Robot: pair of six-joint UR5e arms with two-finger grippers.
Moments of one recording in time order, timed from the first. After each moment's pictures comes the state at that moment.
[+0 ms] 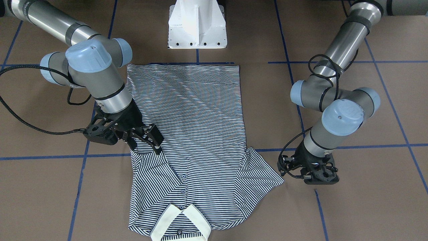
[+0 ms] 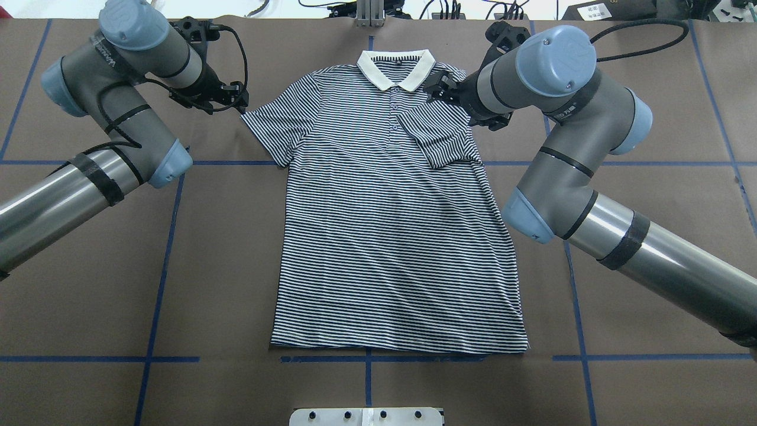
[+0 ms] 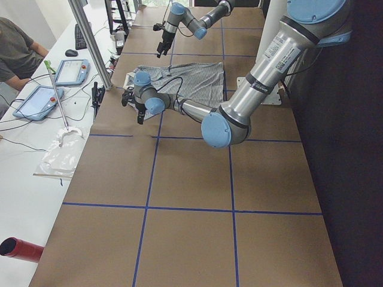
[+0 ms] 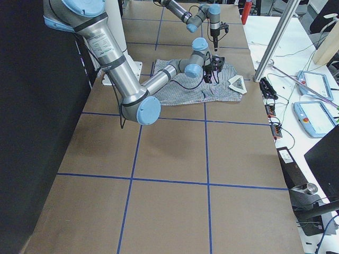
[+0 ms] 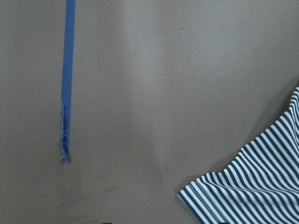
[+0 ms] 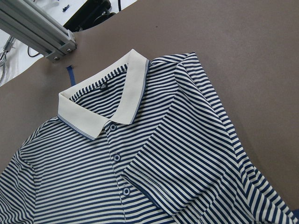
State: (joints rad) left arm -0.90 -2.29 -1.09 -2.14 -2.03 -0.94; right arm 0.77 -0.96 1.52 -1.08 1.83 1.54
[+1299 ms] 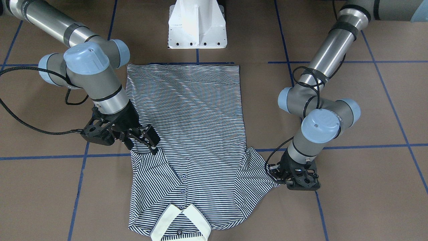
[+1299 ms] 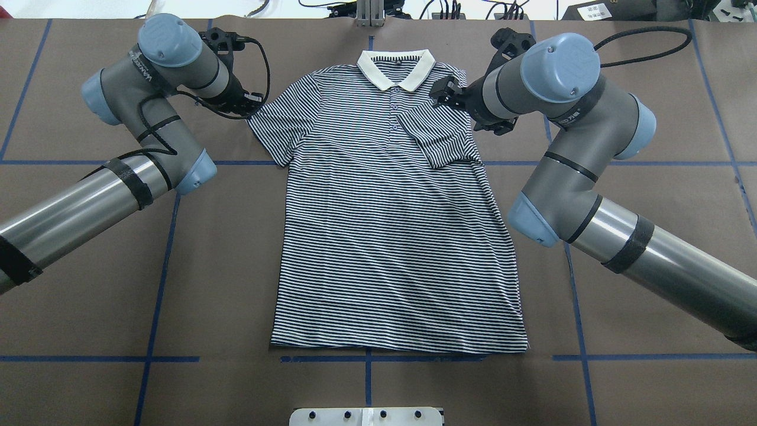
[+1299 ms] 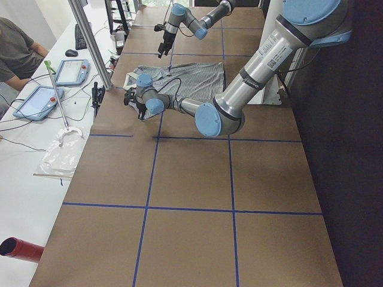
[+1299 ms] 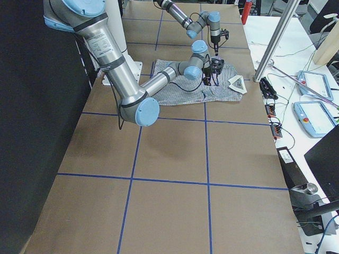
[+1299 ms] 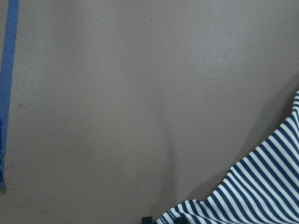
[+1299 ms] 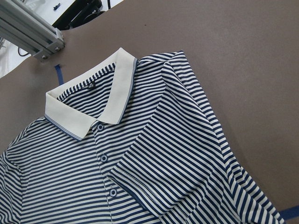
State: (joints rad) left arm -0.86 -2.36 -0.97 -2.23 -1.98 -0.94; right arm 0.77 -0.97 1.52 -1.07 1.82 1.54
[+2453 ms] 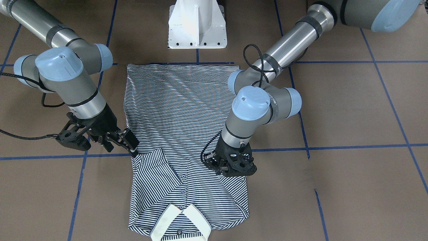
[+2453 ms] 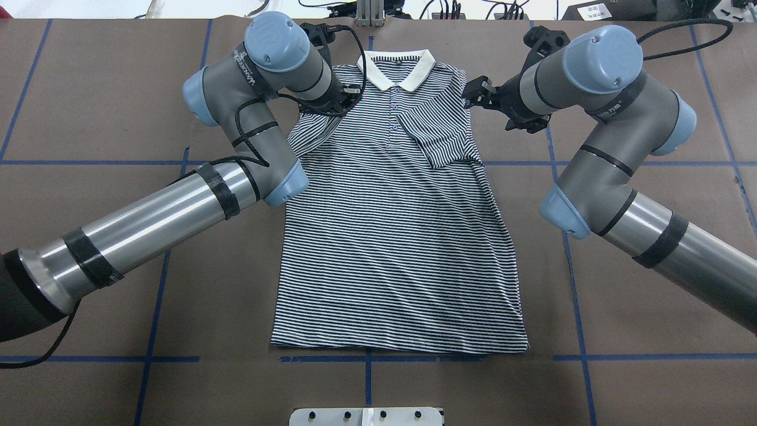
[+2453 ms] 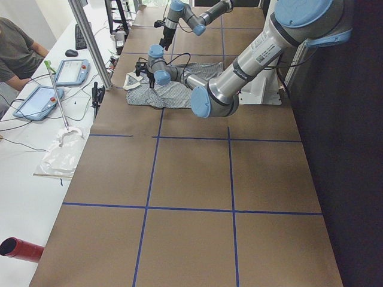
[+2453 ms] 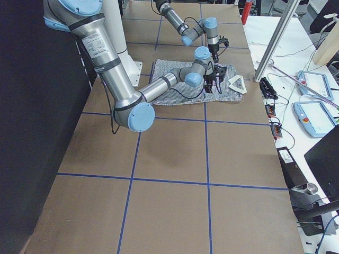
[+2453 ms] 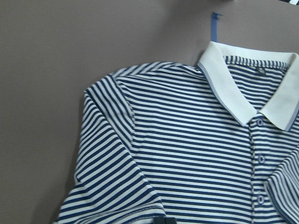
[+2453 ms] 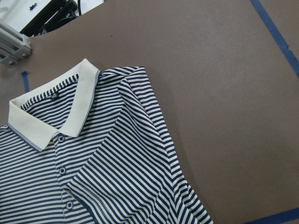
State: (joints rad) left arm -0.74 -2.57 -0.94 -2.22 -1.87 -1.27; right arm 0.83 -1.05 1.54 -1.07 1.89 1.47
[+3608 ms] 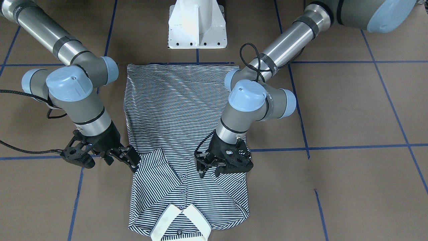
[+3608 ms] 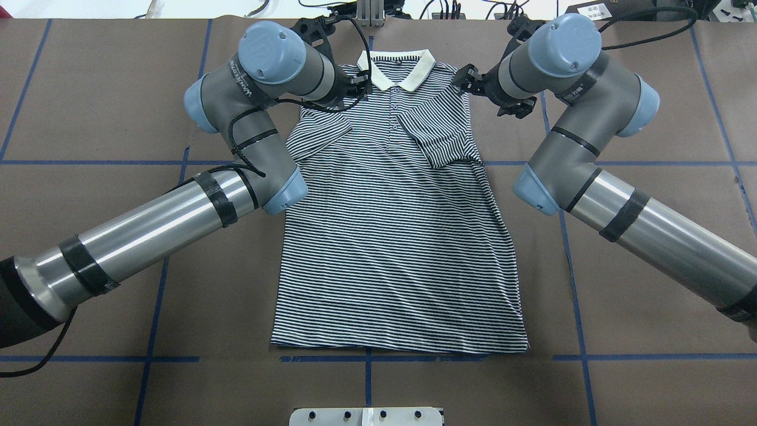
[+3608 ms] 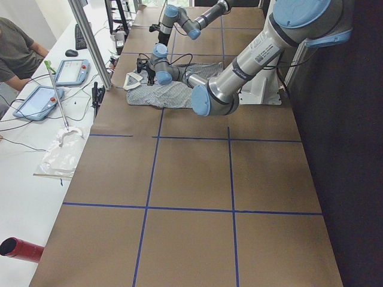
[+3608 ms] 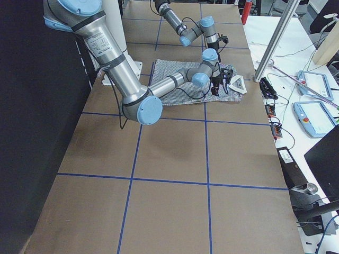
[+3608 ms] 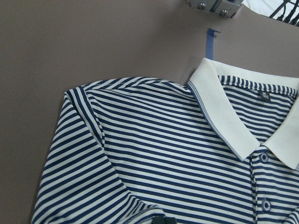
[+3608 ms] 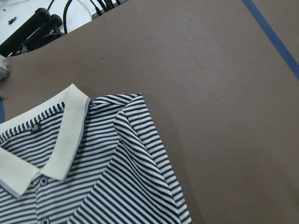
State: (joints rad) left arm -0.73 -2.52 -1.03 -2.34 -1.82 -1.38; right arm 0.84 -0.89 1.30 -1.07 1.83 1.45
